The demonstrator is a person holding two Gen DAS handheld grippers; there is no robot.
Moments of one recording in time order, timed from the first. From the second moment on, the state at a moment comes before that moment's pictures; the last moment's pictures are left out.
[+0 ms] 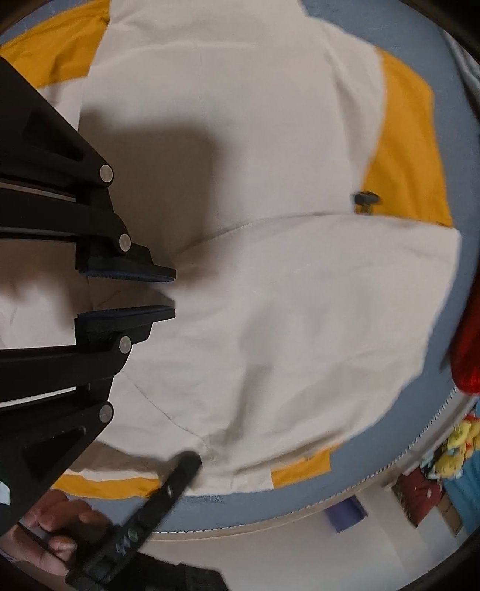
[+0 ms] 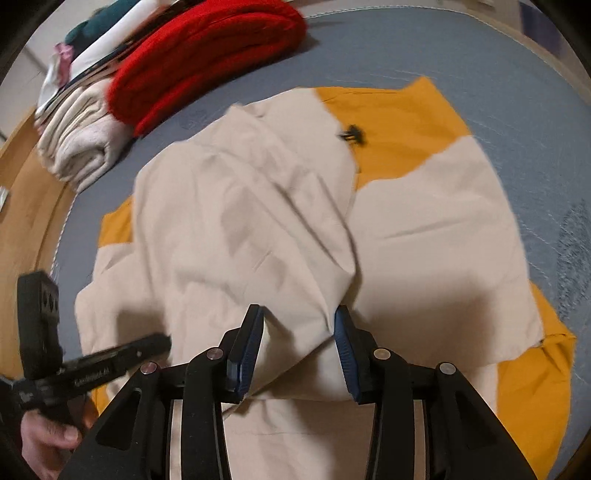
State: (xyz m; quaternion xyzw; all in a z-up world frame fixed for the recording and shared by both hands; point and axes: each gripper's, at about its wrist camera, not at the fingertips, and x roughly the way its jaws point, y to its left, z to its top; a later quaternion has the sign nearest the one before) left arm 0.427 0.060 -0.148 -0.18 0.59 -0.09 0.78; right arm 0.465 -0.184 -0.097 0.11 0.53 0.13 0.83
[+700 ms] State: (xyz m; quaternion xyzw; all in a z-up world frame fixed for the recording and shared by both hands) left arm 0.290 0.117 0.025 -0.09 0.40 -0.08 0.91; right arm 0.340 -0.239 0.067 0.01 0.30 0.10 0.95
